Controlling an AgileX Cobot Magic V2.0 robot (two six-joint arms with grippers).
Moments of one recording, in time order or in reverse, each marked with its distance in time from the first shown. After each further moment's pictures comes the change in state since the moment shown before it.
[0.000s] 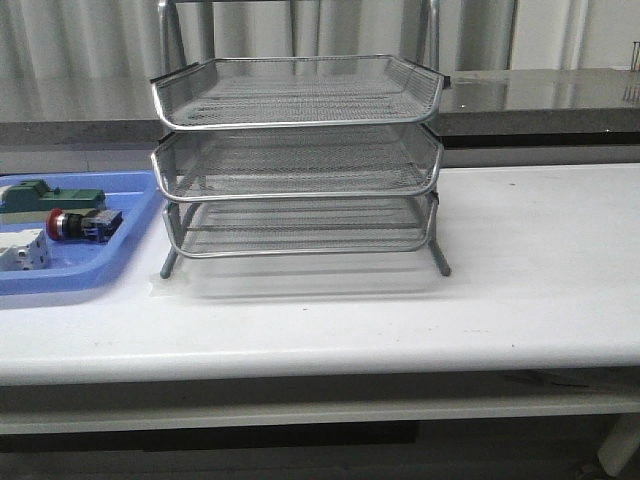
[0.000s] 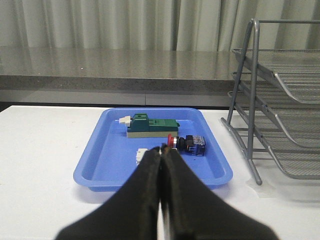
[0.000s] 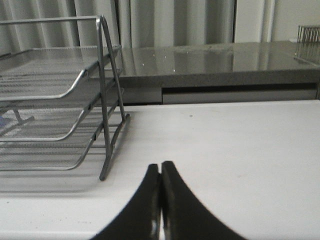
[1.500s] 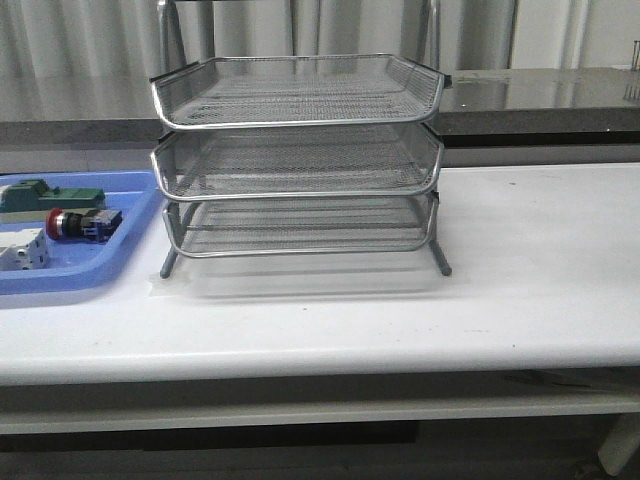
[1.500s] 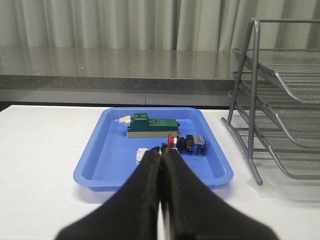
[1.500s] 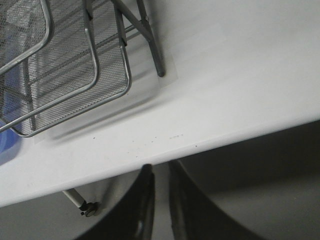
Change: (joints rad) left arm 0.000 0.000 0.000 0.000 0.000 0.000; right arm 0.000 1.066 -0.715 0.567 0.480 -0.002
